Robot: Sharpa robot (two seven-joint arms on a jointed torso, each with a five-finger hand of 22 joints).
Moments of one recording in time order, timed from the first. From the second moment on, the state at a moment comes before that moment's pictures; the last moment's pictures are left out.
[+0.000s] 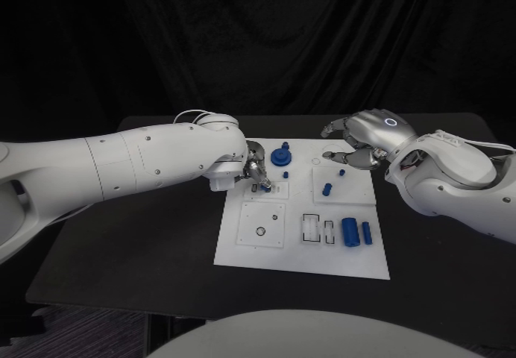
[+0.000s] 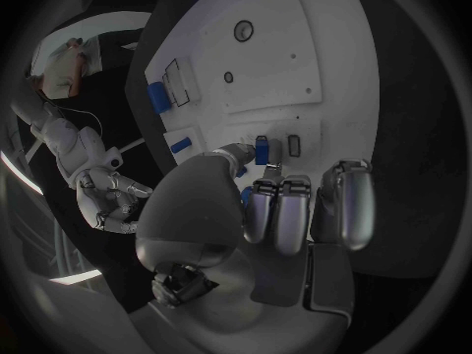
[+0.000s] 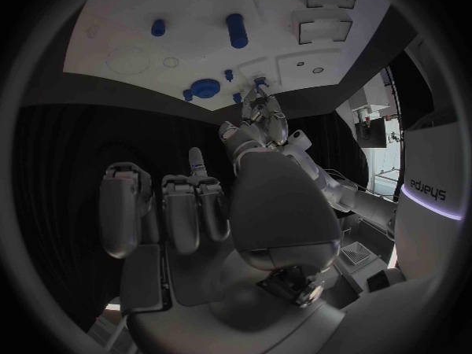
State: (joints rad) left arm 1.38 -0.50 -0.21 1.31 -0.92 0.18 -0.60; left_hand 1.30 -0.04 0.38 0.21 0.49 0.83 0.10 0.49 0.74 1.46 0.01 1.57 1.31 1.47 -0.05 1.57 1.31 0.05 1.44 0.07 1.36 1.31; right arm 1.39 -0.91 -0.25 1.67 -1.70 -0.48 -0.19; right_hand 1.31 -0.06 0.20 0.12 0.21 0.71 0.15 0.22 0.33 1.46 0.05 1.57 1.31 1.47 -0.02 1.55 1.31 0.02 1.47 0.09 1.41 1.31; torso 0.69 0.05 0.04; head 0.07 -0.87
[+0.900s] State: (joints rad) left arm 1.37 -0.50 -0.21 1.30 -0.92 0.19 -0.58; left_hand 1.23 0.00 0.42 0.14 0.28 0.84 0.10 0.47 0.74 1.47 0.00 1.57 1.31 1.47 -0.05 1.57 1.31 0.05 1.44 0.06 1.34 1.31; right arm 1.38 -0.90 -0.25 1.67 -1.70 -0.47 -0.19; right_hand 1.31 -0.05 0.20 0.12 0.21 0.71 0.15 0.22 0.33 1.46 0.05 1.57 1.31 1.47 -0.02 1.55 1.31 0.02 1.47 0.09 1.41 1.31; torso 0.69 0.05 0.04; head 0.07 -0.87
